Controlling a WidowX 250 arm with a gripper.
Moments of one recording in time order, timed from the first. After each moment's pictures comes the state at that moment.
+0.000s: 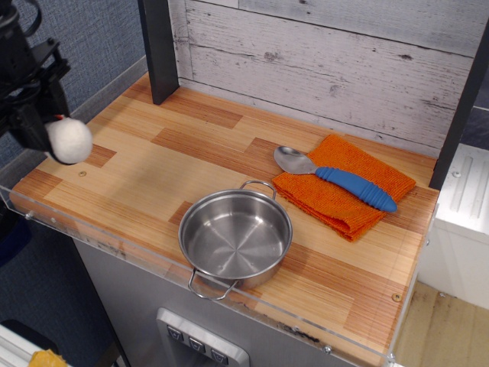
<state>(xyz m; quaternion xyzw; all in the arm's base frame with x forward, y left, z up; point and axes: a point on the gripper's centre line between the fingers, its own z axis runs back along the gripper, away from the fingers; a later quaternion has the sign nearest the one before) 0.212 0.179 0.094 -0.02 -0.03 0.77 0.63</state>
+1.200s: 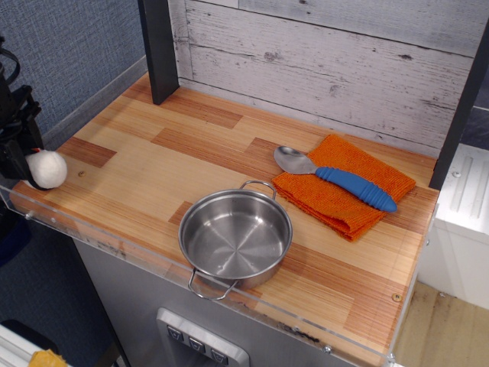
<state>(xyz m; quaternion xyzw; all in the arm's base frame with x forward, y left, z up) 0.214 0.234 0.033 0.01 -0.01 0.82 0.57</state>
